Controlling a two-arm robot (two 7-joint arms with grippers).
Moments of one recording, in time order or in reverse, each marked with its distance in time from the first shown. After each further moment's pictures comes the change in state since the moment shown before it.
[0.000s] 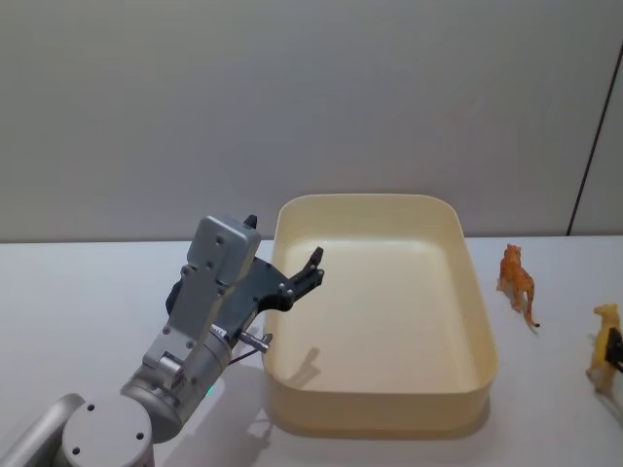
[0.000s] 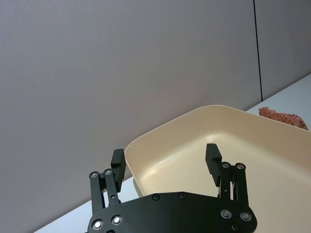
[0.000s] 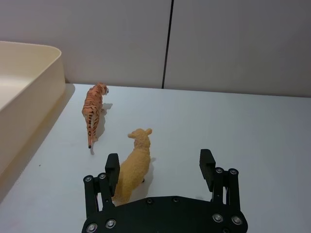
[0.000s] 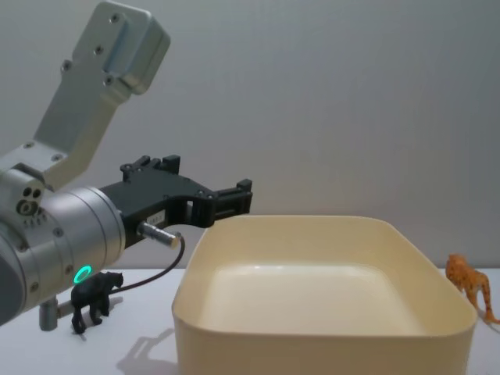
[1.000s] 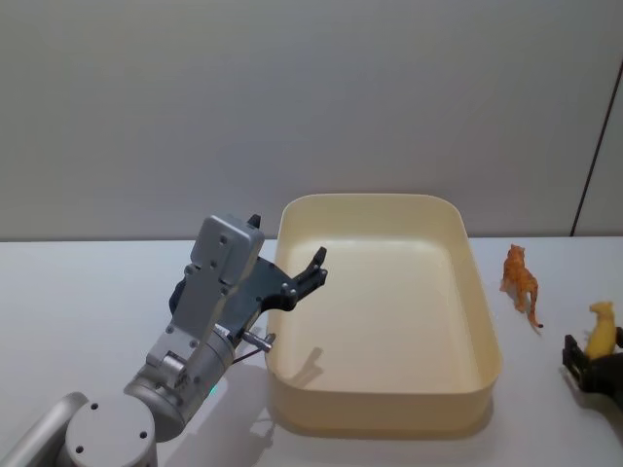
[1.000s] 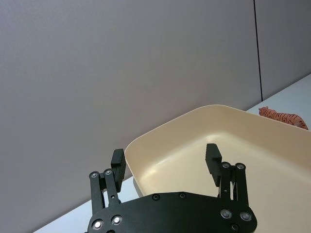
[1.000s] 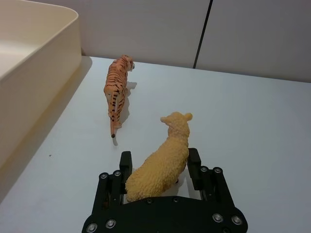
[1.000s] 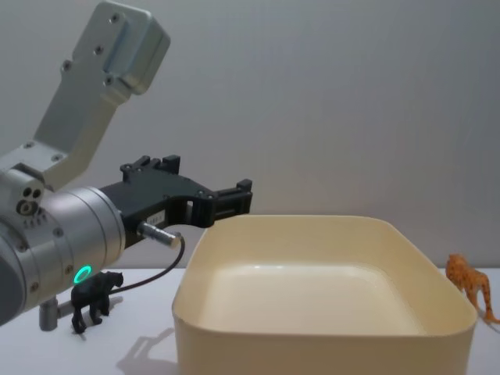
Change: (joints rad) left arm 0.000 0.000 0.000 0.000 0.000 0.000 0.000; right arm 0.167 -0.107 -0.066 0.204 -0.116 0.057 0.096
